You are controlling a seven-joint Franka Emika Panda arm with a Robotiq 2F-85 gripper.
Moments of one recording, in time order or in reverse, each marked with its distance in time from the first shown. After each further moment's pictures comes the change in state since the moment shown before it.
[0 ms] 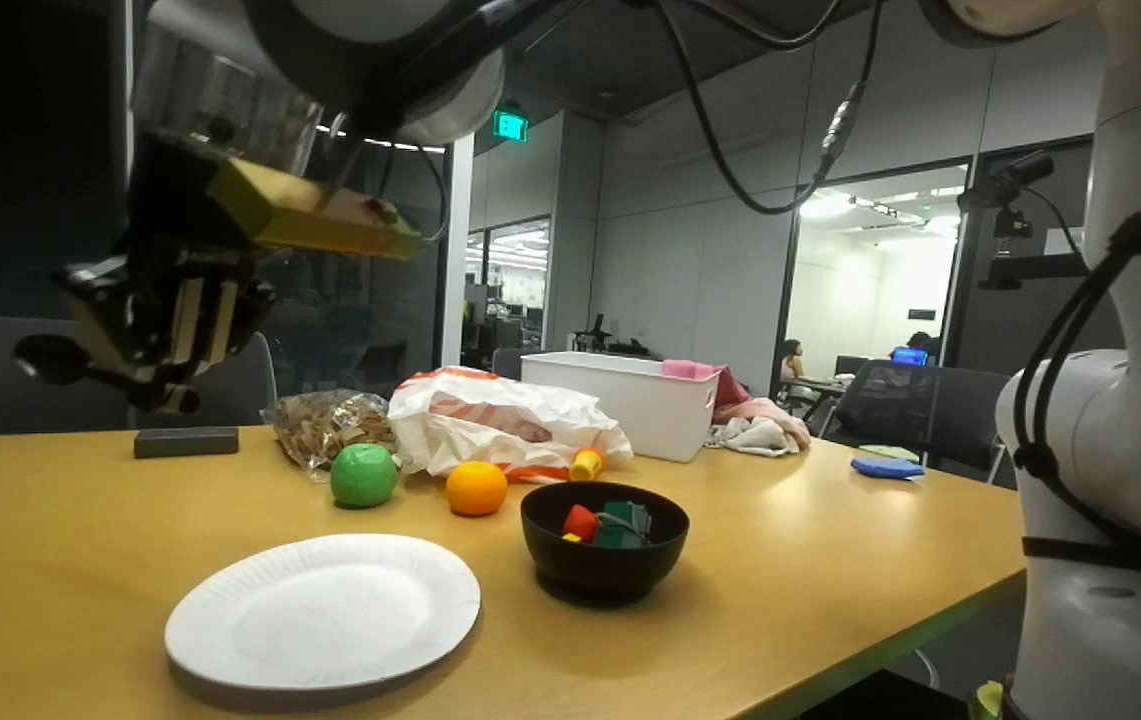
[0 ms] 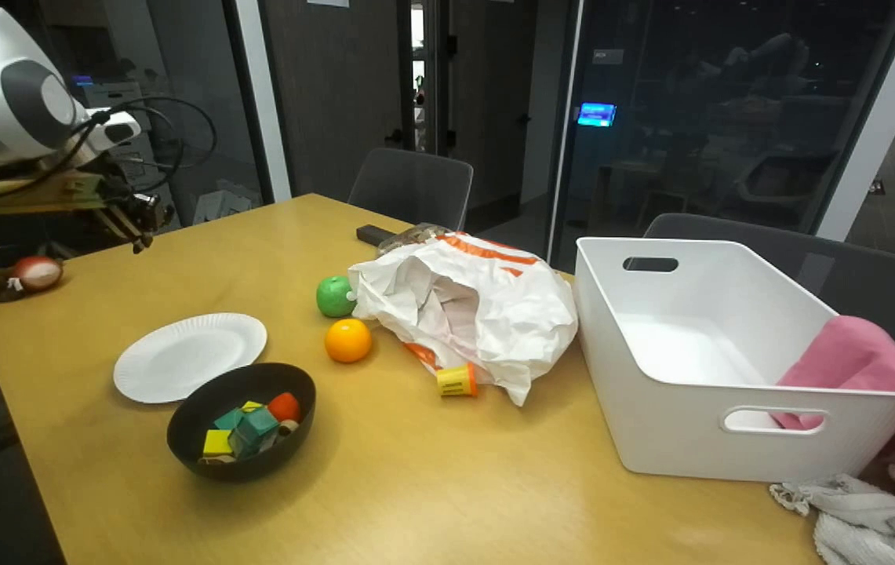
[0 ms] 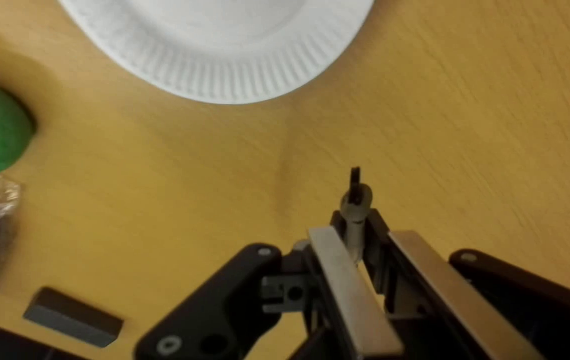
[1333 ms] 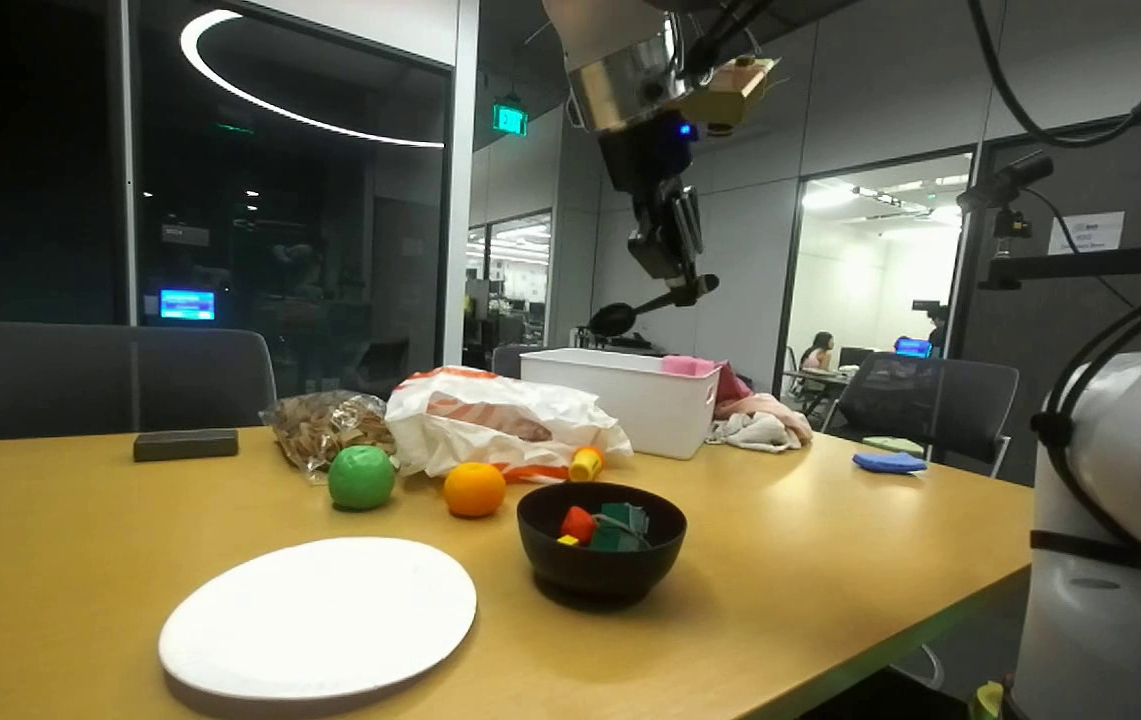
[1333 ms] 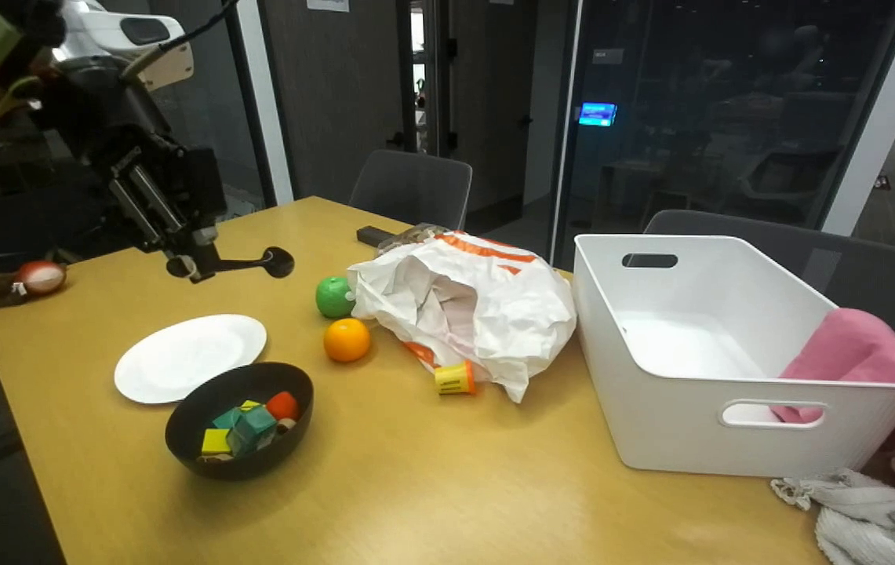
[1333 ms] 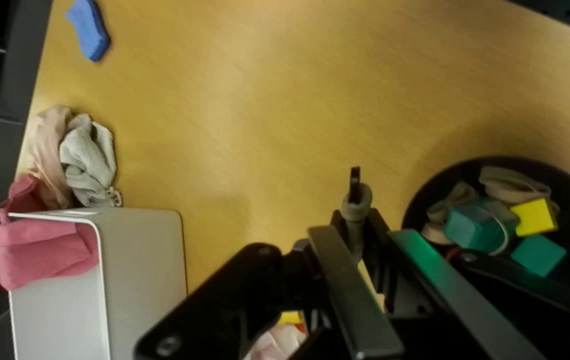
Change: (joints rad) arm -0.329 -0.574 0.005 -0.238 -0.206 -0.966 -0.214
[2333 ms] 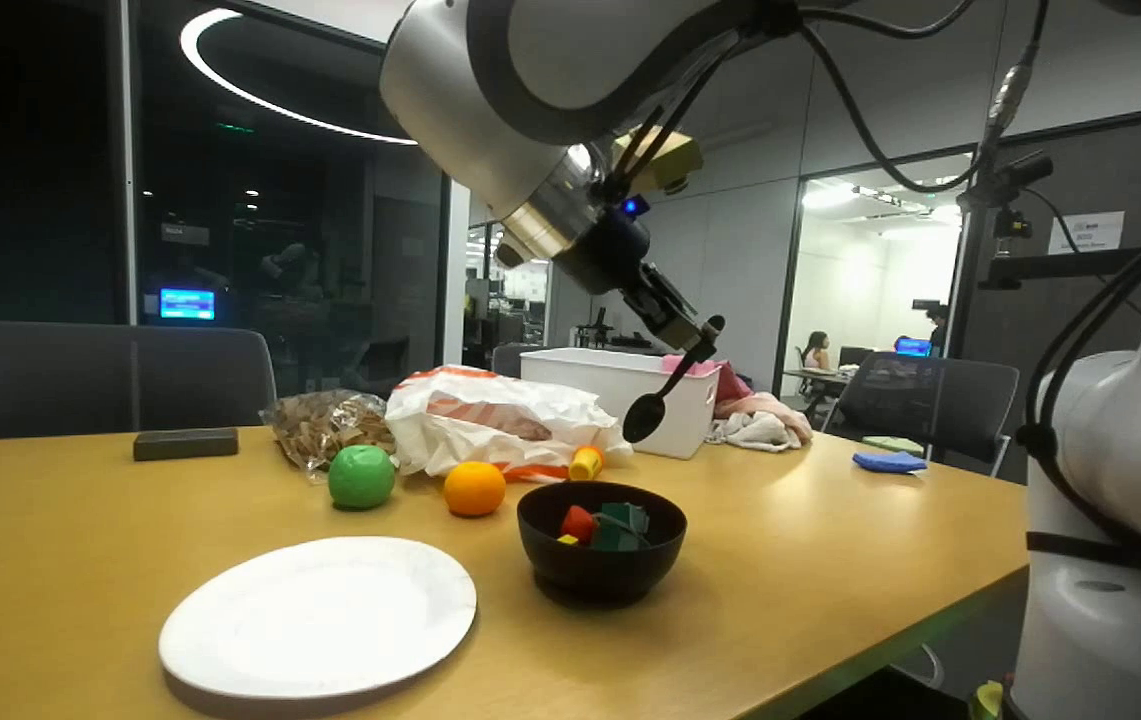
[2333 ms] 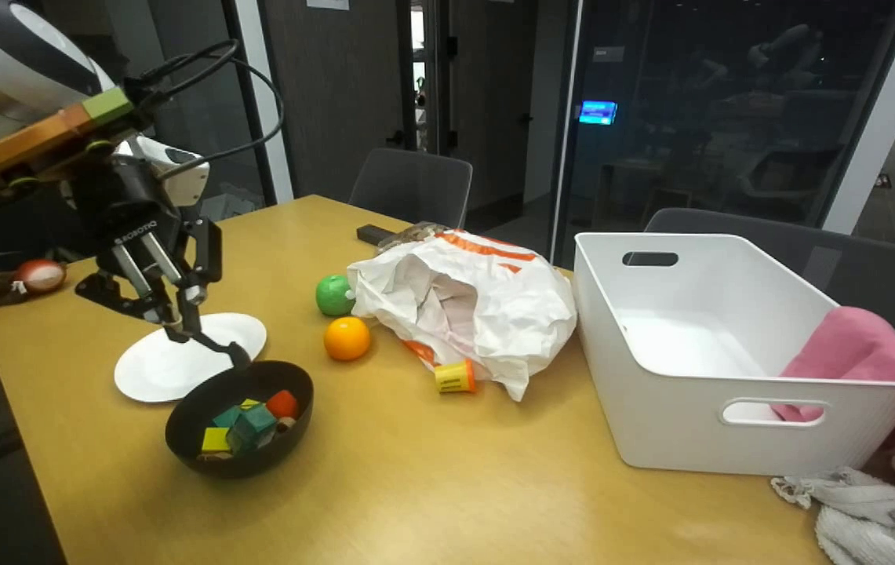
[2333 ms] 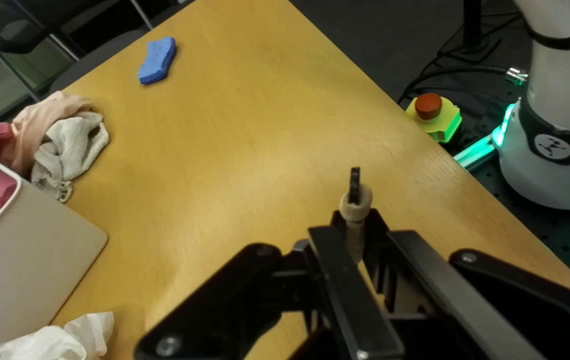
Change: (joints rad) arm 0.119 0.312 0.033 0.056 -0.092 -0.252 -0.308
